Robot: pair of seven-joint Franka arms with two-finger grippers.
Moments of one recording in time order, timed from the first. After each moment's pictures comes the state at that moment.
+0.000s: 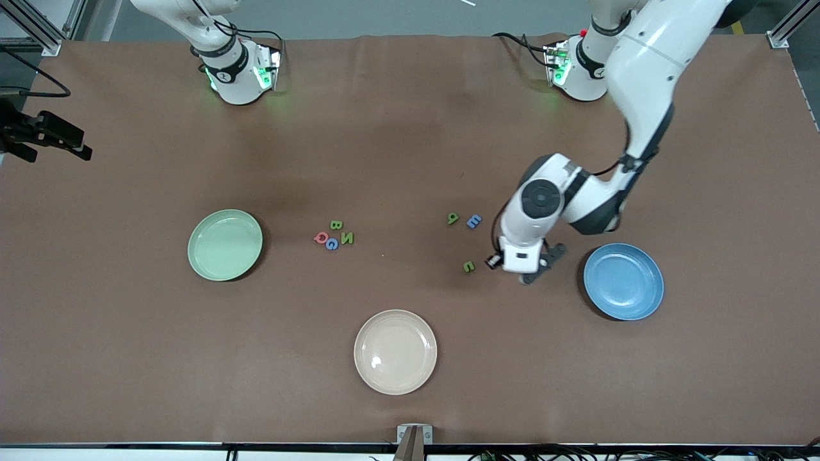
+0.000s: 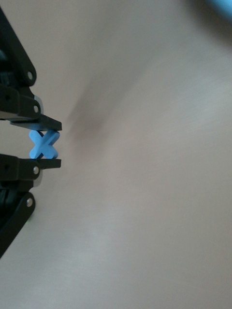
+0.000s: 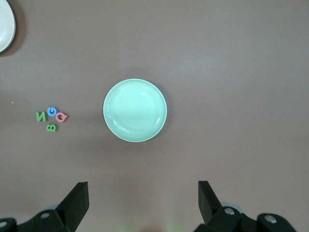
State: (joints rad) left arm -0.07 0.57 -0.40 -1.83 0.34 2.37 -1.34; right arm 0.01 -0.08 -0.09 -1.64 0.03 1.53 -0.09
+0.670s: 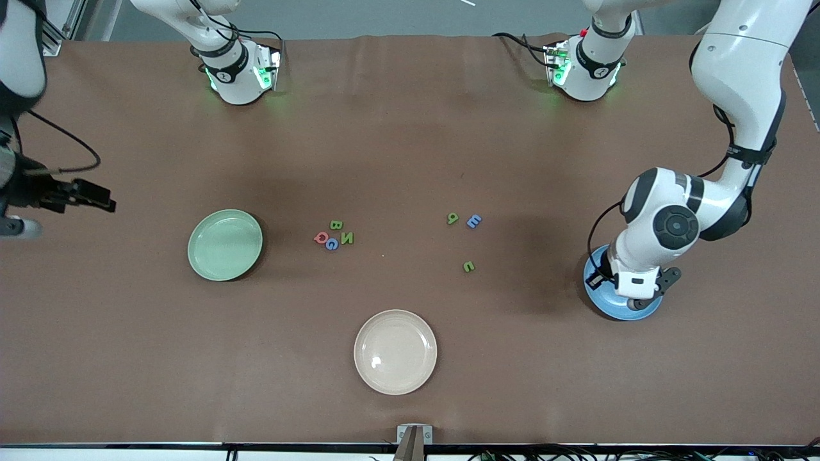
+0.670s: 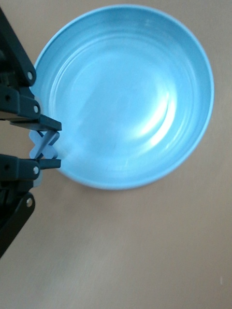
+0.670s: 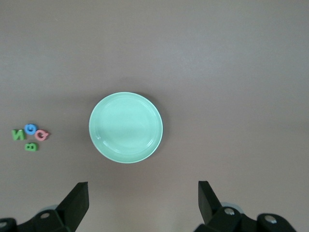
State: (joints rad) left arm 0.23 0.54 -0.39 -1.87 0.34 2.32 -1.00; right arm 0.00 0.15 -0.10 -1.62 0.02 1.66 -0.09
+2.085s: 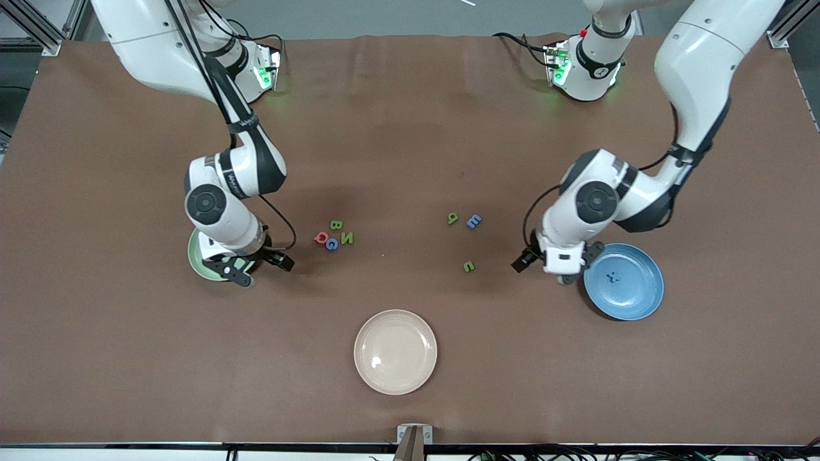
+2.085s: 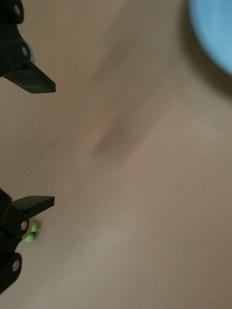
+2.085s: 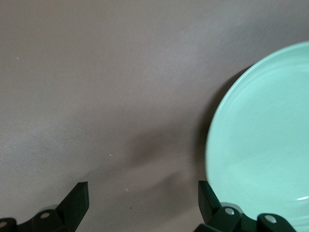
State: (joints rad) left arm 0.17 0.57 -0.67 -1.91 0.36 2.31 -1.46; right arm 0.39 0.49 -0.07 -2.01 0.02 2.51 0.79
